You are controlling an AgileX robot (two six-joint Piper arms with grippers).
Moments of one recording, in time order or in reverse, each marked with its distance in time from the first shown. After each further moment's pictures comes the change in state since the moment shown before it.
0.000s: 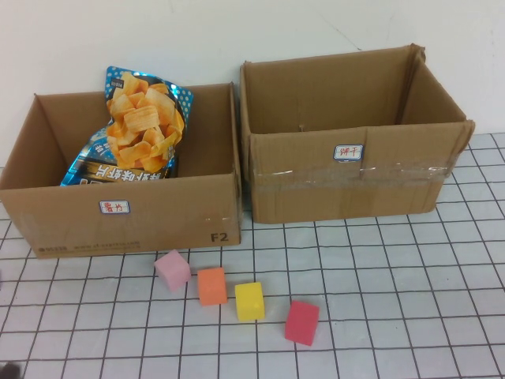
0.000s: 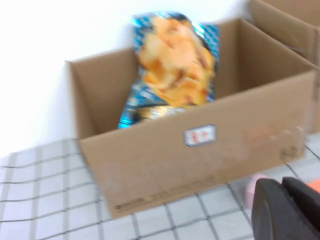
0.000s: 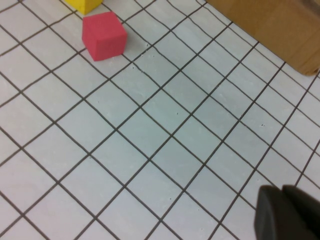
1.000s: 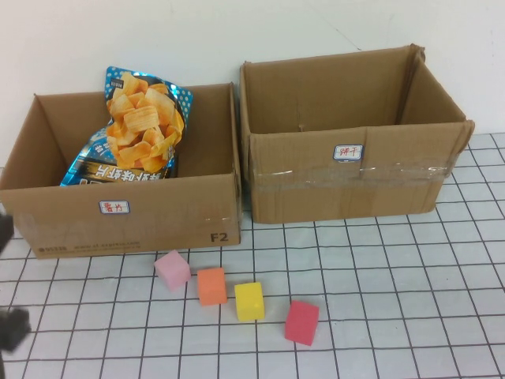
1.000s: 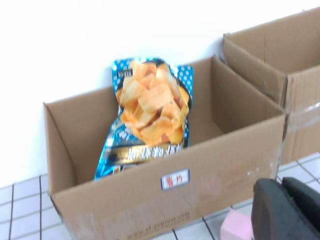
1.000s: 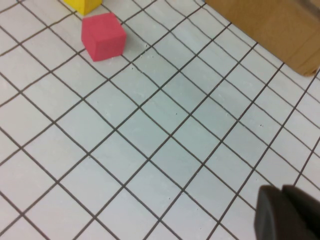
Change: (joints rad) right arm 0.000 0.000 -0.006 0.001 0.007 -0.004; left arm -0.058 0.121 -0.178 -0.020 0.029 0.006
